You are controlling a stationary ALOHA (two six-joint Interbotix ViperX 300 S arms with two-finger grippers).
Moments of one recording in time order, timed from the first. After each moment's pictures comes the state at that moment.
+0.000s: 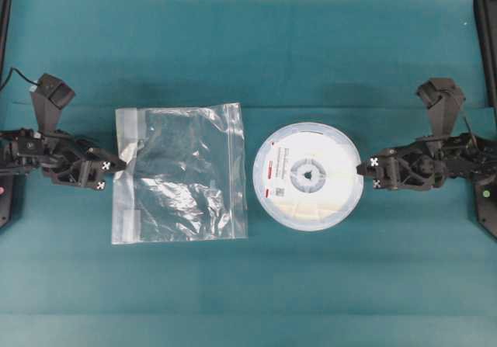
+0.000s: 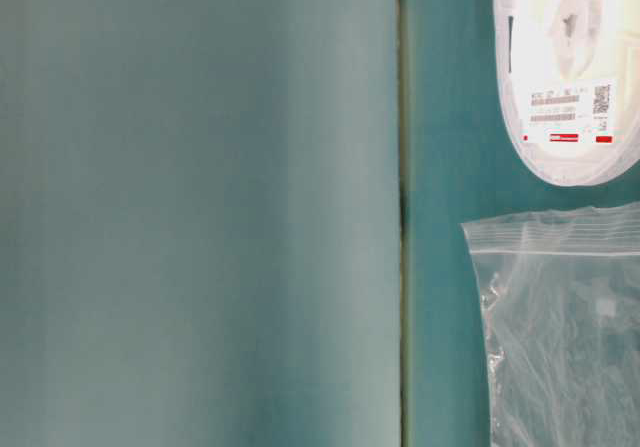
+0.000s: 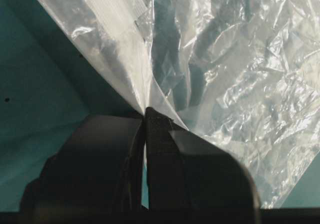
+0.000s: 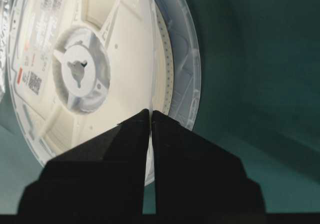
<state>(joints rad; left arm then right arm) 0.20 -0.16 1.33 0.02 -0.44 -0.94 -0.04 -0.28 1.24 0.80 -0.21 0.49</state>
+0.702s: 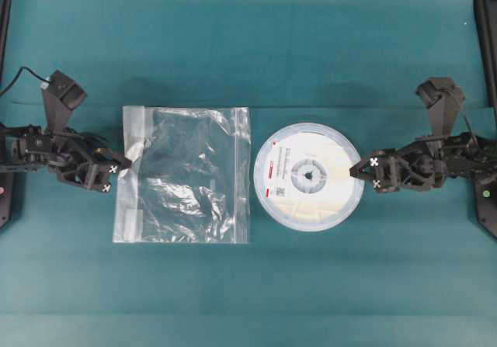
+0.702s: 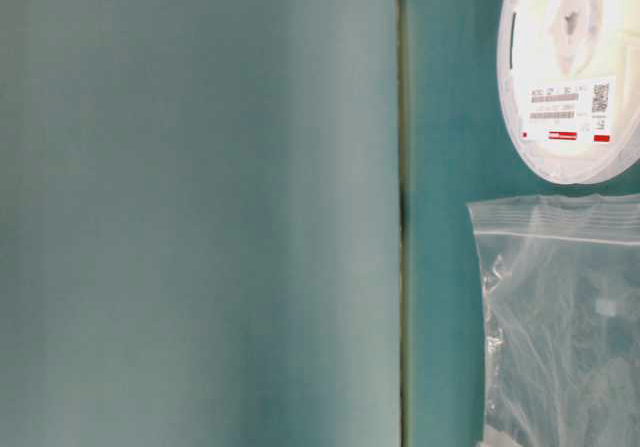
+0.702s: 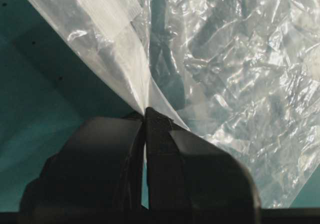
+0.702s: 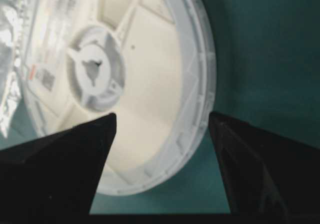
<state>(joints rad) 0.20 -0.17 1.28 0.02 -0.35 -0.83 -0.04 -0.31 1.24 0.79 -0.19 0.49</state>
